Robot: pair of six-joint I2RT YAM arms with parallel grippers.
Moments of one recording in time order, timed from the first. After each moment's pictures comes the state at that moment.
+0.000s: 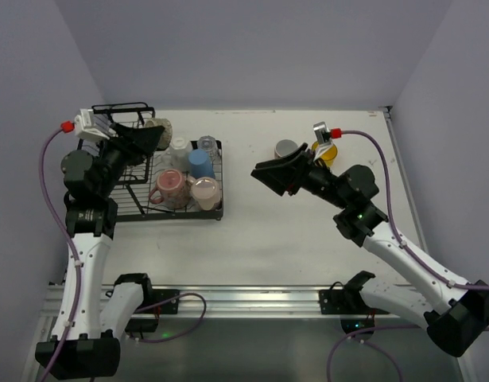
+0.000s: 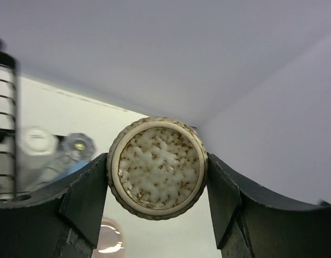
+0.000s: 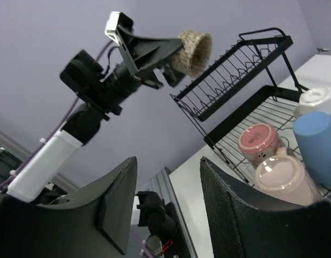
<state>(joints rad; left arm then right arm) 0.09 0.86 0.99 -0.07 0.36 -0.76 0.63 0.98 0.83 0.42 -0.46 0.81</state>
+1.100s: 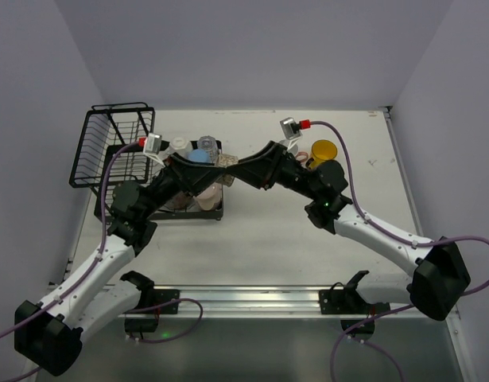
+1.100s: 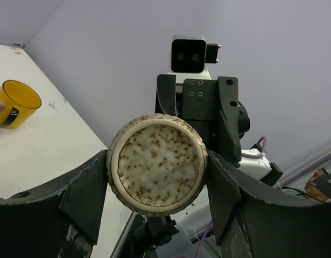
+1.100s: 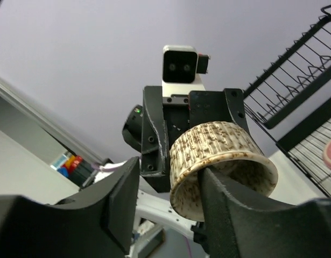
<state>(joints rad) -0.45 0.86 0.62 0.60 0.50 -1.11 0.75 1.26 0.89 0.80 -0.50 1.10</state>
